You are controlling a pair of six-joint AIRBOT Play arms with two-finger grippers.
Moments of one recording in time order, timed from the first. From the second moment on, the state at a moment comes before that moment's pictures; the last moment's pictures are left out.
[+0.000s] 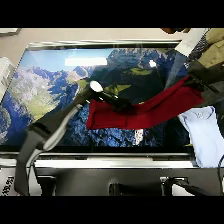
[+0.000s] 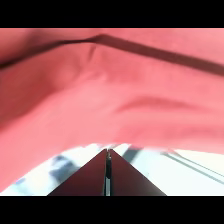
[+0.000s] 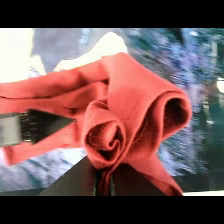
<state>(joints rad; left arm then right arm) -0.52 -2.11 1.94 0.53 -1.19 -1.72 -0.17 -1.33 1.81 1.93 -1.66 -1.26</state>
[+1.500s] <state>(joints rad) 0.14 -1.57 1.94 1.29 -1.69 -1.70 0.67 -1.84 1.80 1.95 -1.03 -0.81</state>
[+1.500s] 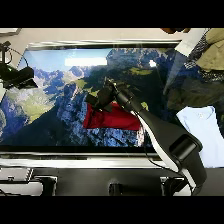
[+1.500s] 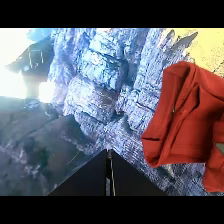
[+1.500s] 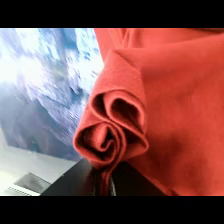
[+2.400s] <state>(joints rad) 0.14 -1.57 1.94 1.29 -1.69 -1.70 0.67 -1.87 1.80 1.83 -0.90 -0.70</state>
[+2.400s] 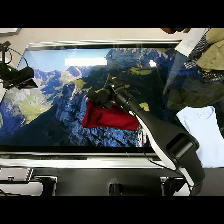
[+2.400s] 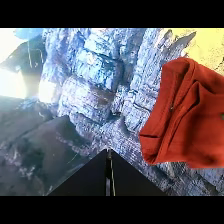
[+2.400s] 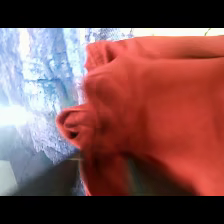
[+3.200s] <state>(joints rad) 0.14 -1.57 1.94 1.29 -1.69 -1.70 -0.04 -1.57 1.59 2.07 -1.37 -1.30</state>
